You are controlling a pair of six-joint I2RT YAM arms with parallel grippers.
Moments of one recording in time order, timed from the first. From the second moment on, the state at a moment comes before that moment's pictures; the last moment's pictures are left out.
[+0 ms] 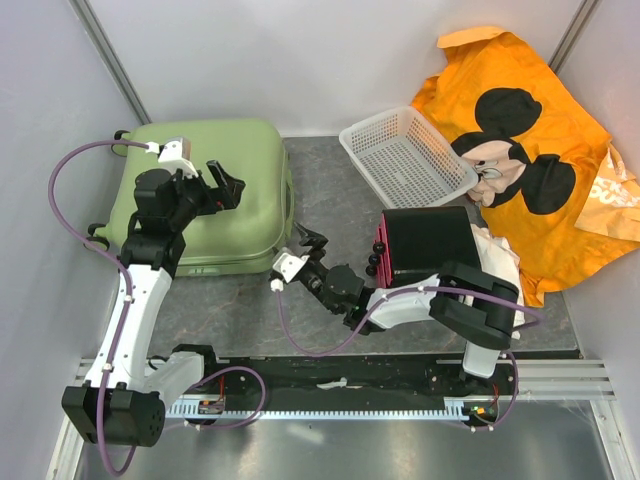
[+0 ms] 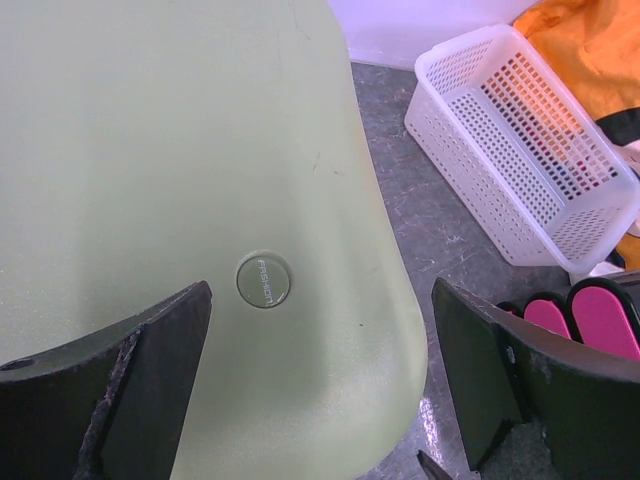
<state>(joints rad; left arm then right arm) -0.05 1.01 1.03 -0.29 0.22 -0.30 1.18 1.78 0.81 1.15 0.42 -0.66</state>
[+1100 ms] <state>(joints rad) -0.05 1.01 1.03 -0.30 0.22 -0.30 1.20 2.00 0.90 1.23 0.45 -0.98</state>
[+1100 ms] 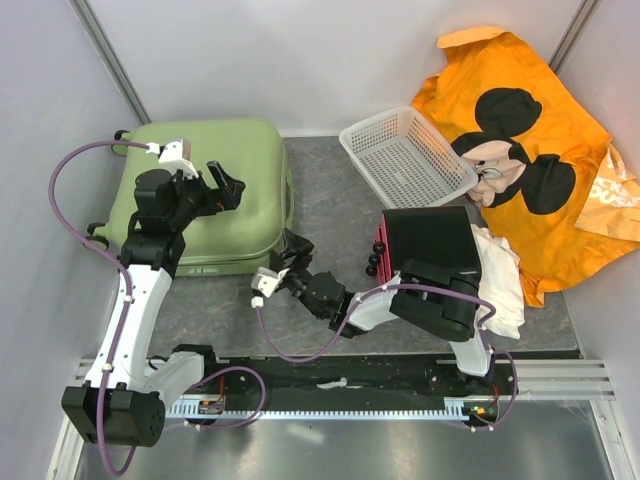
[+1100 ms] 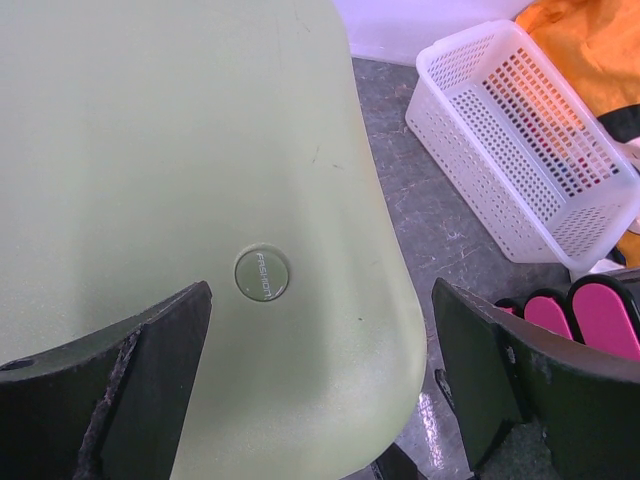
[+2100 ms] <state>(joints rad) -0.05 0.70 1.19 -0.58 0.22 -0.36 1.24 2.03 1.24 1.10 0.65 -1.02</state>
